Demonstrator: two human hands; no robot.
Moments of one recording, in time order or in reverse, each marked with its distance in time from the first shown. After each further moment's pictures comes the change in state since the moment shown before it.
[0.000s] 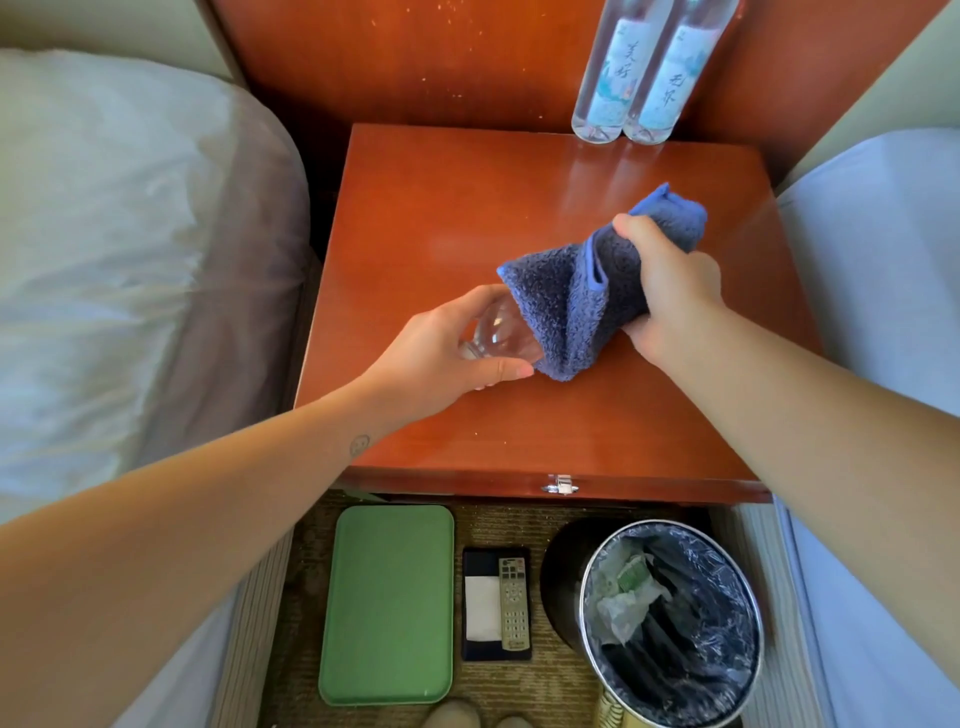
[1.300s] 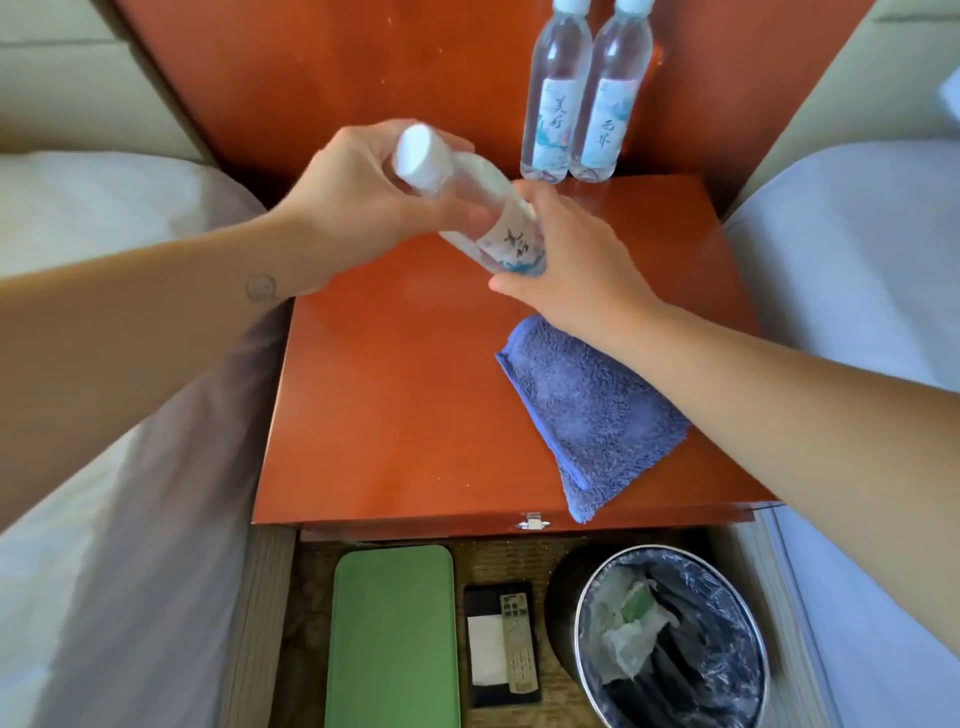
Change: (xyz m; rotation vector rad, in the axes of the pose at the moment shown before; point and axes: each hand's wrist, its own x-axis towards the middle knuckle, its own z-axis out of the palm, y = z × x) left_hand 0.064 0.098 -0.075 0.010 0.220 0.093; right_hand 0.002 -0.035 0.005 -1.116 -0.335 -0.906
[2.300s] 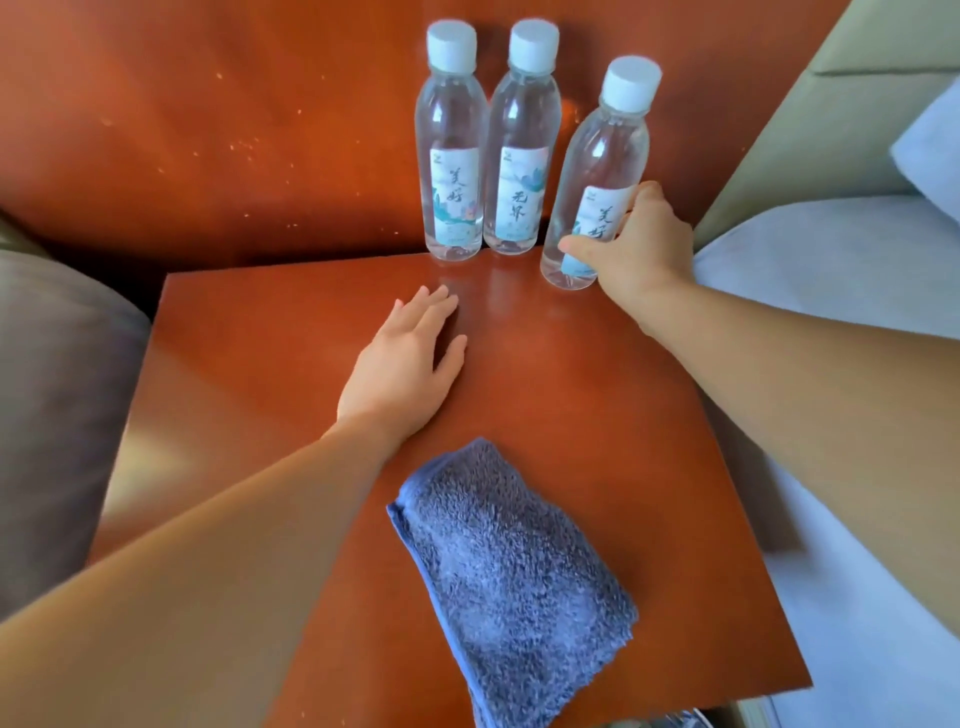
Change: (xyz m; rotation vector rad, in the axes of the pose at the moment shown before) left_hand 0.097 -0.093 0.153 0.503 -0.025 0.080; right_hand 0.113 0.142 -0.053 0.071 0.303 0.526
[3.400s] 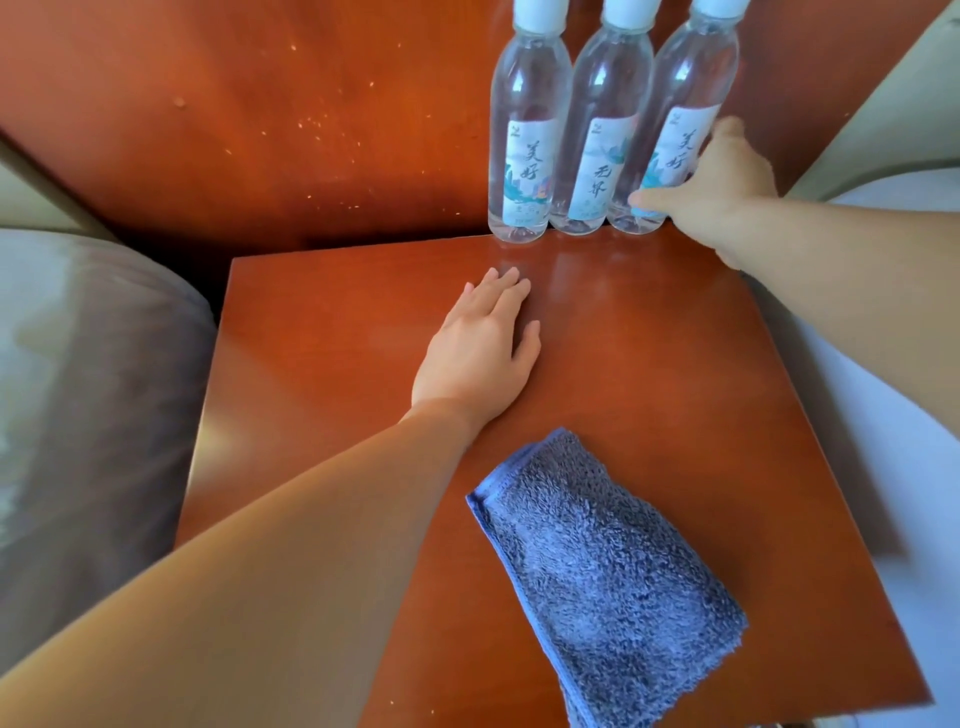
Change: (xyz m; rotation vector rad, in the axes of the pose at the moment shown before) left_hand 0.000 -0.002 0.003 0.015 0.048 0.048; right_hand 0.029 -0.018 0.010 -0.055 -0.030 0.052
